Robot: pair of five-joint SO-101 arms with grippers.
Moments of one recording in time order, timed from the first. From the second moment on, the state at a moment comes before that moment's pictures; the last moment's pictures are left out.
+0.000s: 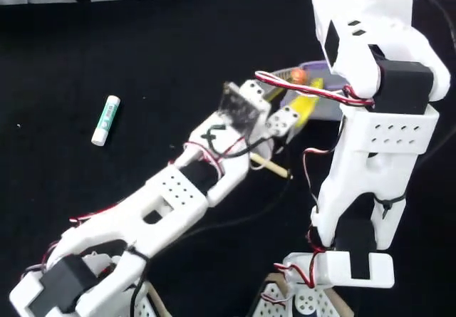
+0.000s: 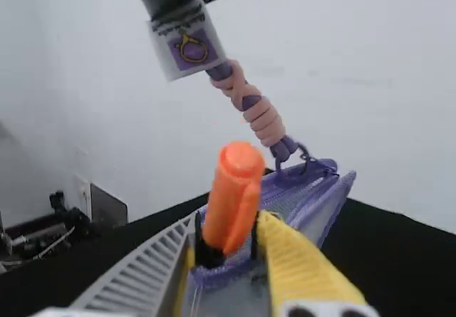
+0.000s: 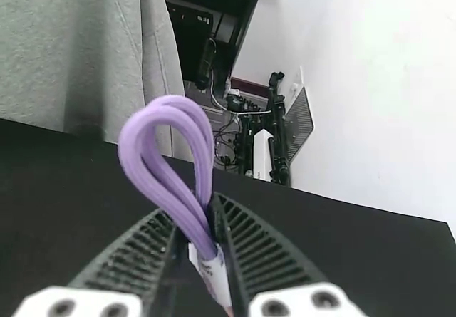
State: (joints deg) left arm 39.9 -19.7 38.9 -15.5 1.8; right arm 3.0 -4.3 -44.3 76.8 16.7
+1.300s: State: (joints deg) left arm 17.6 -6.1 24.6 39.0 63.6; right arm 6.1 -4.3 -44.3 75.2 13.1
